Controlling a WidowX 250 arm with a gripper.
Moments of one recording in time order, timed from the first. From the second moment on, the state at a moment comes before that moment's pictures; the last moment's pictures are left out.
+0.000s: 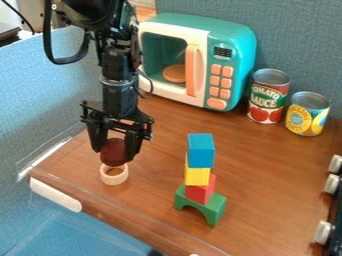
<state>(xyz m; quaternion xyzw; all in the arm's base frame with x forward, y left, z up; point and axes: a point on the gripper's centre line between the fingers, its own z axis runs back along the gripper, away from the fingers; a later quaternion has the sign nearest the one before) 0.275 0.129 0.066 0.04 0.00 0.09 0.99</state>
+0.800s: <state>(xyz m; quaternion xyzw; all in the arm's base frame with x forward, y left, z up) 0.283 0.138 0.037 0.00 0.04 0.10 0.99</state>
